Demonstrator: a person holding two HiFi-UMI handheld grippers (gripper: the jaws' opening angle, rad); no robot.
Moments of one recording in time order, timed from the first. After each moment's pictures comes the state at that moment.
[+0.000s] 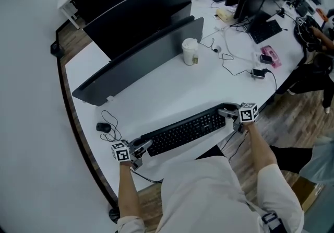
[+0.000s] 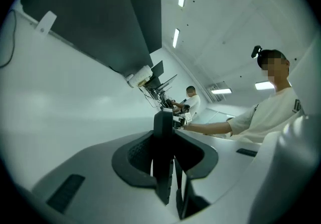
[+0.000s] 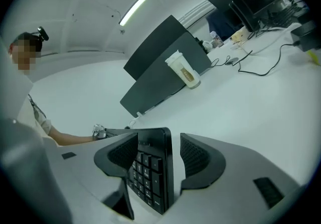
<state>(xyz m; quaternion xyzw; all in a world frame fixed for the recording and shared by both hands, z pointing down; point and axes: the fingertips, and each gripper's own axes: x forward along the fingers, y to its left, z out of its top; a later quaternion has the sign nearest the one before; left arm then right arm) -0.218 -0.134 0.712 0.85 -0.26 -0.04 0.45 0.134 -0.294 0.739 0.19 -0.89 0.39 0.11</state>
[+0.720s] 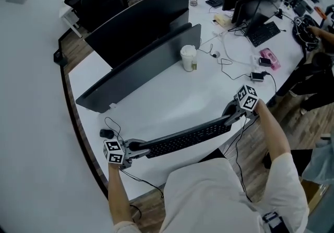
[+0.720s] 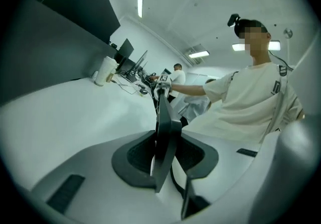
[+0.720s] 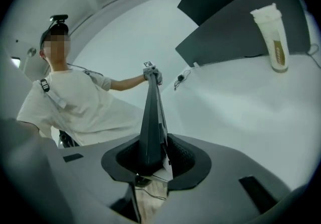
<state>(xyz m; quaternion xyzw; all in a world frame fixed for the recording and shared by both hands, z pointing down) -0.204 -0.121 0.636 0.93 -0.11 0.13 0.33 0.123 -0.217 0.655 -0.24 -0.85 0.32 0.35</state>
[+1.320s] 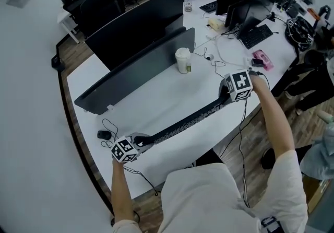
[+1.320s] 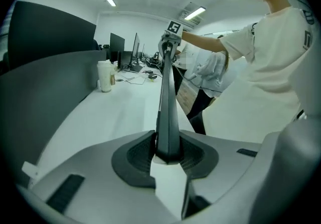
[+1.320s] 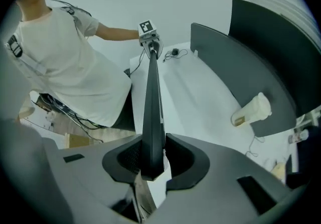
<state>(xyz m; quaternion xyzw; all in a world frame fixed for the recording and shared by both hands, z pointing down) -0.174 -0.133 0.657 0.92 -0.17 0.31 0.17 0.128 -0.267 0.567 -0.18 -0.77 -0.02 0.61</state>
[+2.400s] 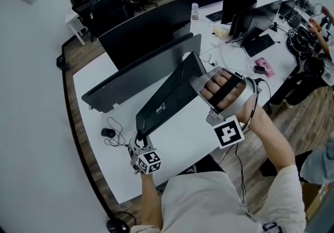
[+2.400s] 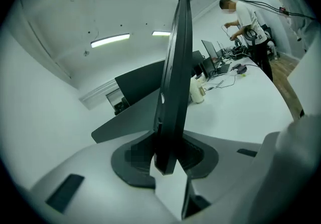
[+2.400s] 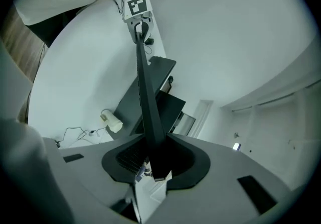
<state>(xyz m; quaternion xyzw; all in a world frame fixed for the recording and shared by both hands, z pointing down) -0.253 -0.153 0.621 0.65 -0.69 0.33 -0.06 -0.042 -0.229 0.336 0.13 -0.46 -0.72 0.49</state>
